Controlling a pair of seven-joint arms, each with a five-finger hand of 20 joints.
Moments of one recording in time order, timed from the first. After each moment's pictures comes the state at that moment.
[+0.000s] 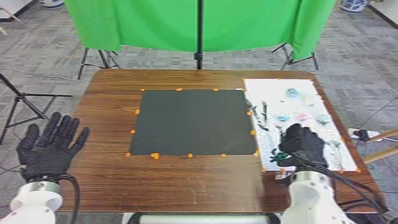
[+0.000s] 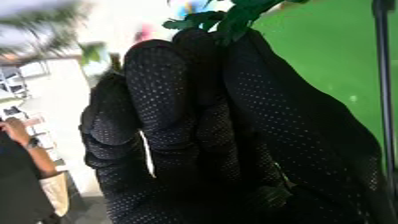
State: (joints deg) left arm 128.7 -60.2 -101.9 -123.8 -7.5 16.4 21.8; right arm -109.5 -50.2 66.3 -125.5 -144.9 13.6 53.2
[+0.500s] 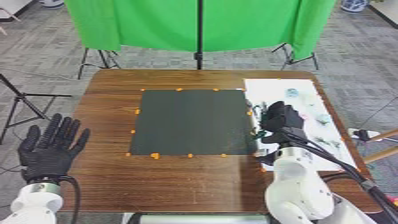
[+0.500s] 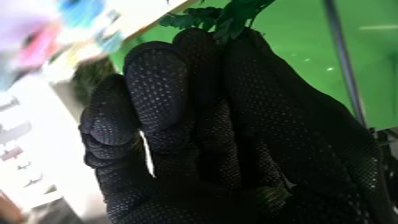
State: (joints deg) left arm 129.1 -60.0 -101.5 -123.7 -7.4 16.3 22.0; right arm -92.3 -51.5 56.0 -121.4 -134.8 16.8 52.3
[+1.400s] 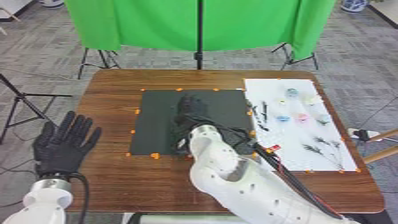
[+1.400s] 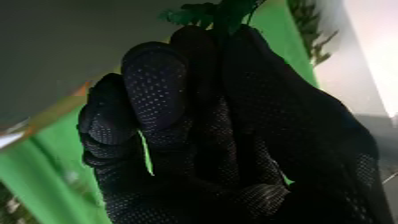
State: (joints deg) left arm 126.6 -57.1 -97.5 -122.8 -7.4 16.0 21.9; right arm -64.8 -74.8 31.3 -94.5 -125.5 9.7 43.5
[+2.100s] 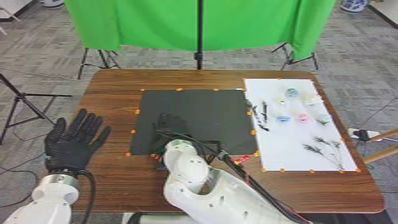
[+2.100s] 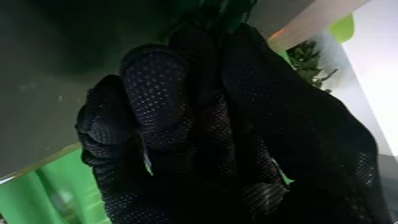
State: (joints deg) left arm 124.5 -55.0 -95.0 -122.3 -7.3 17.2 20.4; right arm -67.3 -84.5 29.1 -88.3 -130.0 4.9 47.9
